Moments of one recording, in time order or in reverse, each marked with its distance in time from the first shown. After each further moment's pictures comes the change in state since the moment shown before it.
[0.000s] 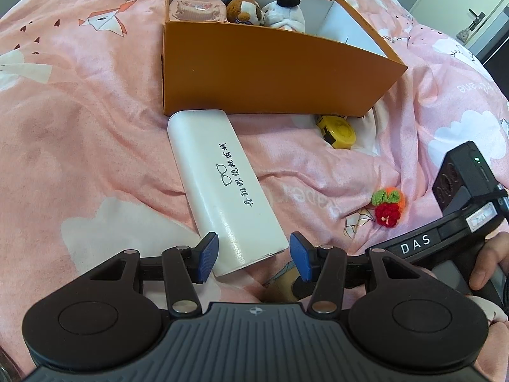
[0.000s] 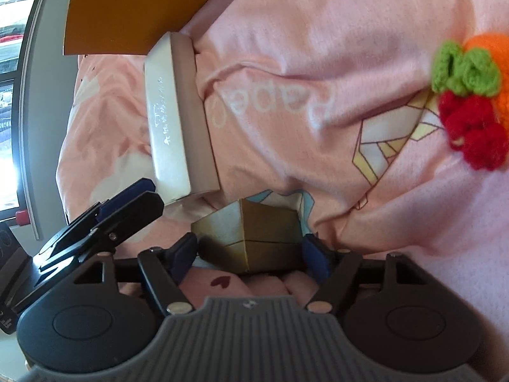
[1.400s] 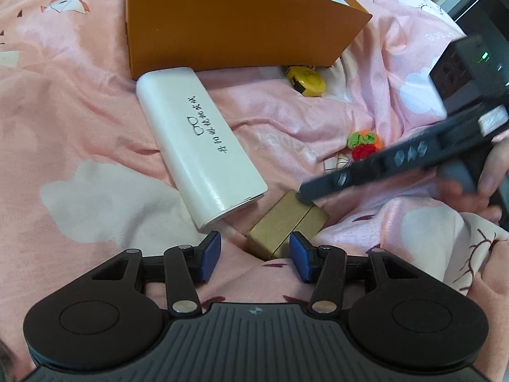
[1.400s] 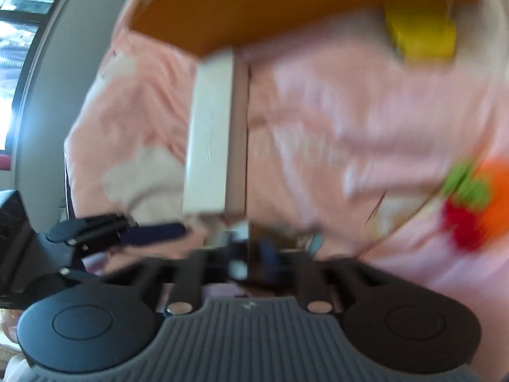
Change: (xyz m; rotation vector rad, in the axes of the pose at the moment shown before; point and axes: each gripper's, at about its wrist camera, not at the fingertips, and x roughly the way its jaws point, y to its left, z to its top) left arm 0.002 -0.003 -0.020 0.116 0.129 -0.106; right arm -0.043 0.028 0.002 -0.317 -0.089 -0.115
